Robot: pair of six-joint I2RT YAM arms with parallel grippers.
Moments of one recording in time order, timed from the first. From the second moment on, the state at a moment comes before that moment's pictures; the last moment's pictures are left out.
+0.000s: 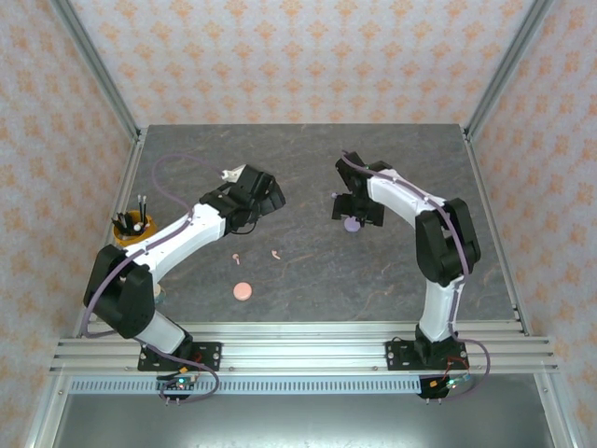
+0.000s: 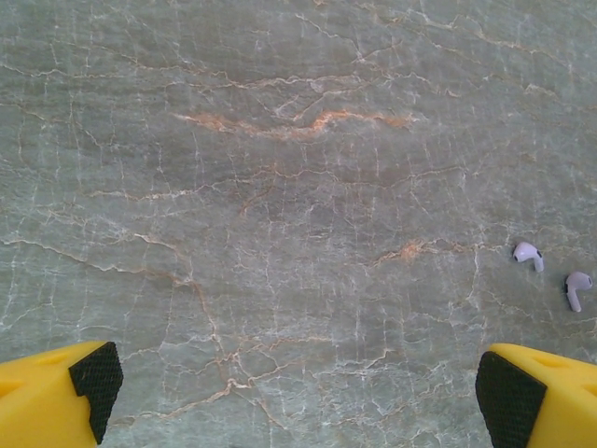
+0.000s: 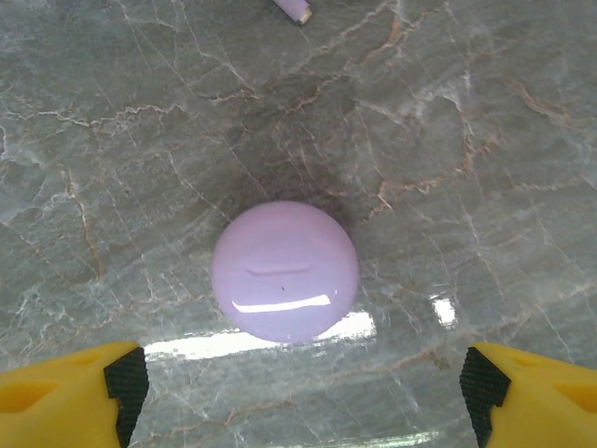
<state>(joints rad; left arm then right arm) -0.51 1.54 1.16 -0.55 -0.29 -0.91 0.43 1.93 1.47 -0.97 0.07 0.60</state>
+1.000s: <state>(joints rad) -0.52 1.55 1.19 -0.48 -0.15 -1.05 0.39 2.07 1.53 -0.96 0.02 0.56</state>
